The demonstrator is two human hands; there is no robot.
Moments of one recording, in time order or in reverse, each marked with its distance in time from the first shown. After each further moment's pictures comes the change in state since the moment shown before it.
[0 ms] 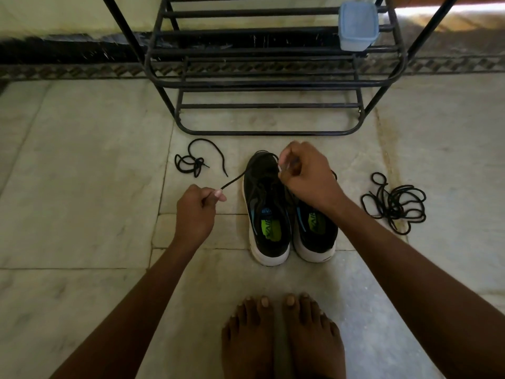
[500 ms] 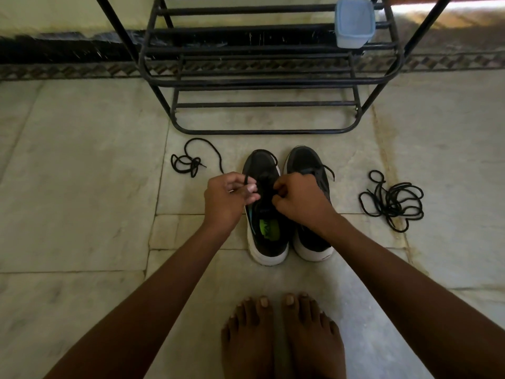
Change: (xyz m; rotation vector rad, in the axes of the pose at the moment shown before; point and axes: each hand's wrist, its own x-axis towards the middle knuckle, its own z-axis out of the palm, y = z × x) left_hand 0.007 0.053 0.036 -0.578 -0.127 -0.171; right_hand -0.018 0.009 0.024 -0.294 -0.201 0.090
